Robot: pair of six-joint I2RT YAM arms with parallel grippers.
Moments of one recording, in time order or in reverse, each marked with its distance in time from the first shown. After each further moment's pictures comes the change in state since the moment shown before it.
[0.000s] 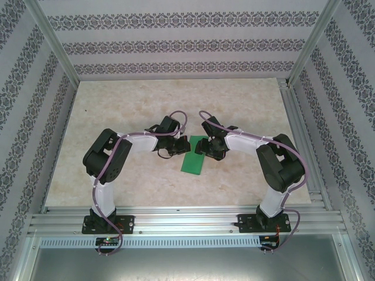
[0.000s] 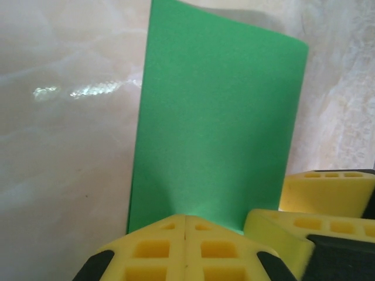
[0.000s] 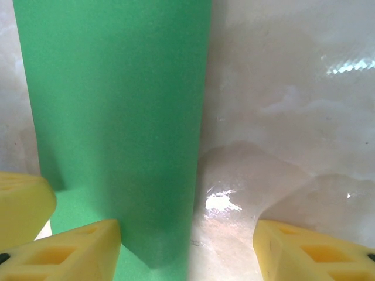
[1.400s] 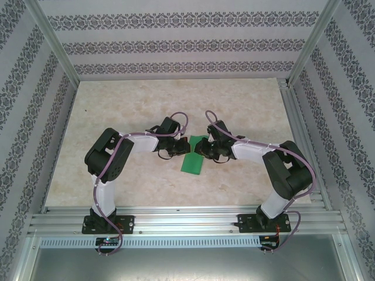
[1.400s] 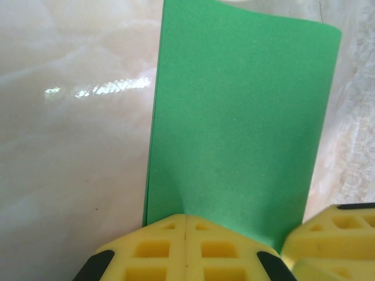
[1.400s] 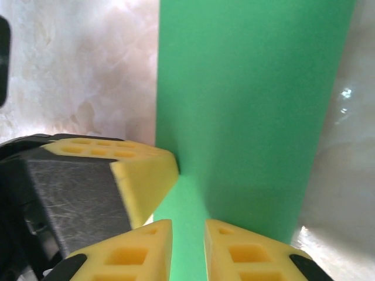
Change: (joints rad) left arm 0.000 0.016 -0.003 0.013 -0.001 0.035; right arm -0.022 -0.105 -0.207 0.393 -0.217 0.085
